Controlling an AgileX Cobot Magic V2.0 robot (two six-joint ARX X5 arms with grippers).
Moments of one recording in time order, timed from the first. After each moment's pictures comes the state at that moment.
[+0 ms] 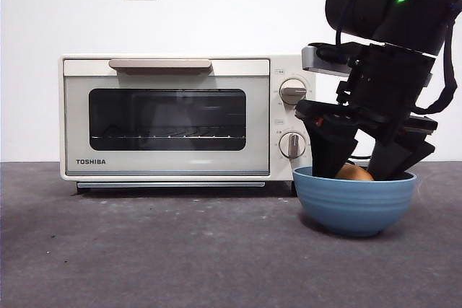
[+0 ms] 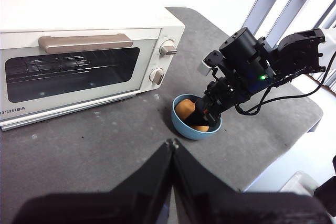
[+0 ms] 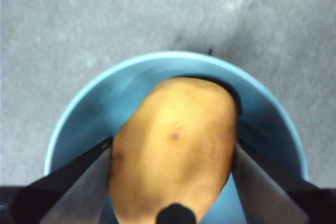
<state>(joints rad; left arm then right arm) 0.07 0.45 0.90 -0.90 0.78 -0.02 0.50 1.58 0.94 -0.45 -0.03 0.06</state>
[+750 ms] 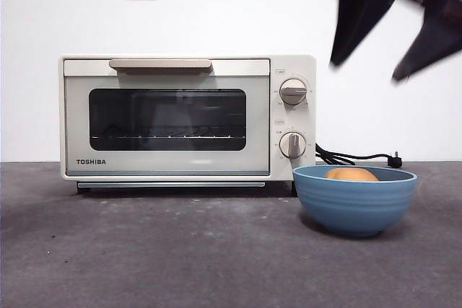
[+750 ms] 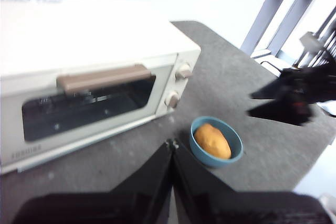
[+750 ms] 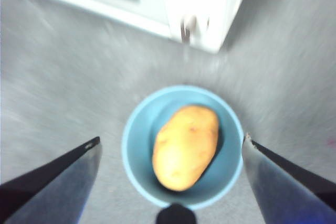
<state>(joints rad) 0.04 0.66 0.90 -0.63 0.76 -0.03 0.50 1.09 0.94 -0.62 -0.03 0.08</state>
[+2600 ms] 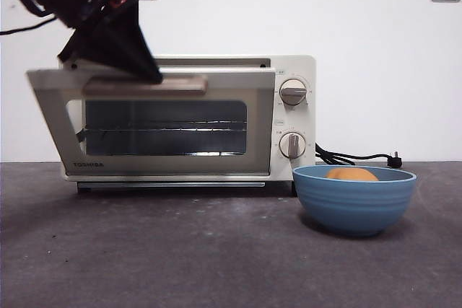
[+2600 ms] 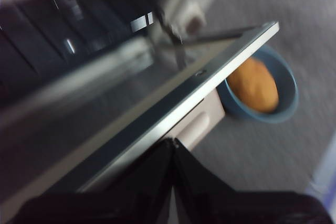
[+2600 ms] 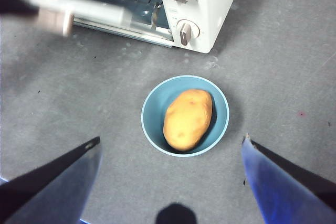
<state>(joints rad) -0.35 1.47 1.14 -0.58 0.48 0.09 0.50 0.76 0.94 -0.84 -0.02 0.13</state>
